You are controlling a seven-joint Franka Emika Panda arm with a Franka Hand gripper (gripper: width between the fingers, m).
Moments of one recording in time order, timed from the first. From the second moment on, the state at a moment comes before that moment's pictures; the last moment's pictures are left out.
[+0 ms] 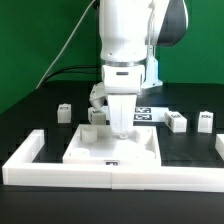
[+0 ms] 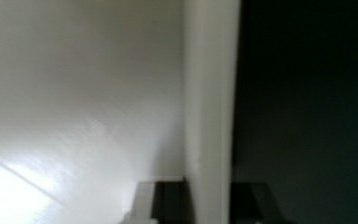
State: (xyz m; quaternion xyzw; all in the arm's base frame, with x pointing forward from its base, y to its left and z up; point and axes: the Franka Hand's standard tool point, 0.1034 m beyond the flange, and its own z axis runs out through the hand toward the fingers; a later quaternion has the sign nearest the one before) arm 0.474 -0.038 0.008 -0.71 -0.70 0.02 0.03
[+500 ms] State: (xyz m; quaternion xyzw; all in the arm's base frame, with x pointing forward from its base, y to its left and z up) arm 0.479 0.008 0.010 -0.72 -0.70 0.01 0.03
